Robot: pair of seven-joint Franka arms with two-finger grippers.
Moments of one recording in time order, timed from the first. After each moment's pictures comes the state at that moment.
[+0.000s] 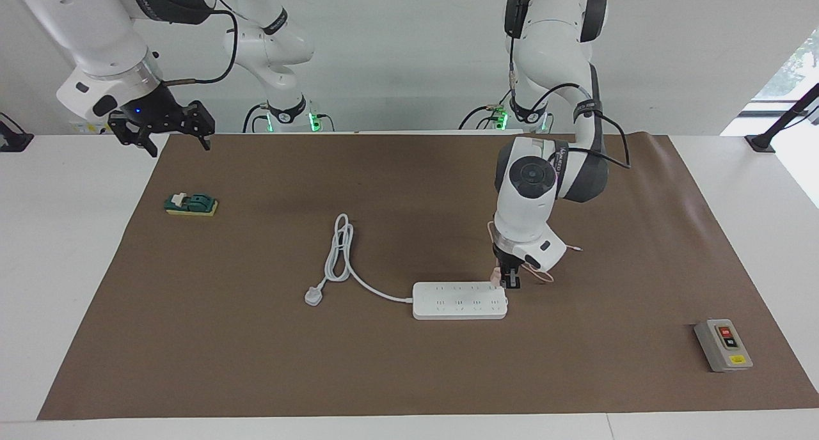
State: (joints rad) left arm -0.61 0.58 0.25 -1.40 -0.06 1.97 -1.81; right arm 0.03 0.02 -0.09 -1.54 -0.02 1.48 -0.22
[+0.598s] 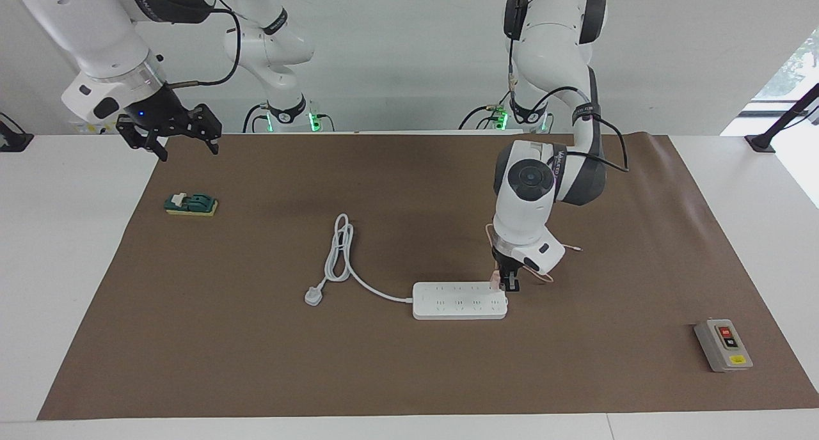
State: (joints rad) left arm -0.61 0.59 0.25 -1.40 -0.06 1.99 -1.81; right arm 0.03 0.02 -0.10 -1.55 0.03 1.49 -0.18
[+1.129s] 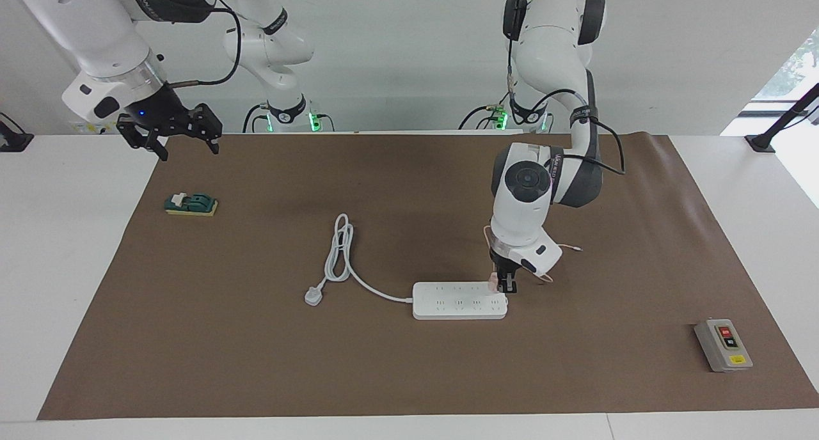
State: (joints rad) left arm -0.62 0.59 0.24 -1.42 -0.06 2.02 -1.81; right arm 0.03 0.02 -0.10 -1.55 0.03 1.49 -0.18
